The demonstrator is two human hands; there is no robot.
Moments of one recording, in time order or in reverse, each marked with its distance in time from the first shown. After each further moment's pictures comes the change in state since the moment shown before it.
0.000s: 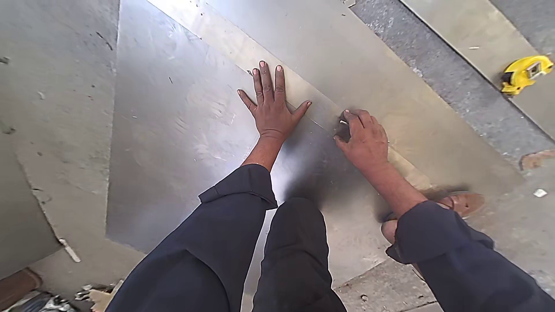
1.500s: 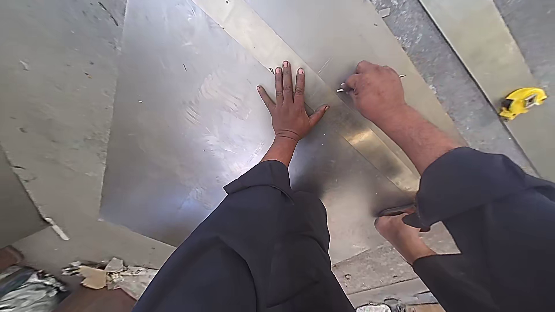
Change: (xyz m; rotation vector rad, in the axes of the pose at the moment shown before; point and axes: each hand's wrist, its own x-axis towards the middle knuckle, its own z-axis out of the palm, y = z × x) left_hand -0.002 -0.004 0.000 -0.060 -0.001 0.009; right_hand 0.139 -0.034 -0.057 -0.170 -0.335 -0.266
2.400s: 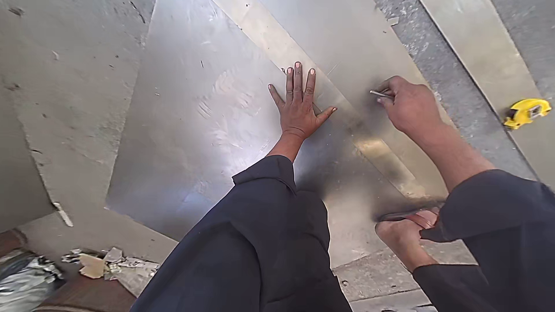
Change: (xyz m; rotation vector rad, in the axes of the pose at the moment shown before) left_hand 0.003 -0.001 0.001 0.003 -0.033 -0.010; right_hand -0.040 0.034 -0.007 0.217 -0.057 0.304
